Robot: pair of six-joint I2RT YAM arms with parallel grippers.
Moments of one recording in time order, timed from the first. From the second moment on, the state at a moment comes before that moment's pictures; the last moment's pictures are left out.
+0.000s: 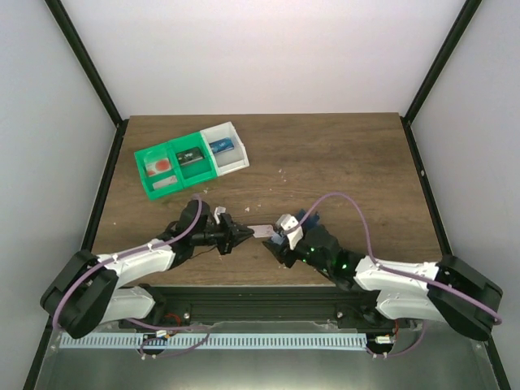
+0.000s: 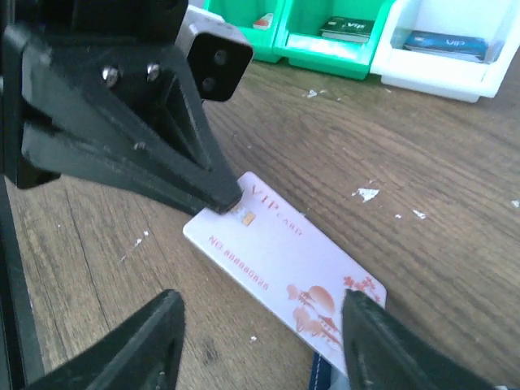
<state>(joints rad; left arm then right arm) -0.63 1.25 0.41 0.34 0.60 -1.70 0.97 1.14 0.27 0.53 -0.01 0.04</state>
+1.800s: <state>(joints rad) 0.06 1.02 0.66 -0.18 0.47 -0.56 0.75 1.26 0.43 0.05 -0.42 0.61</state>
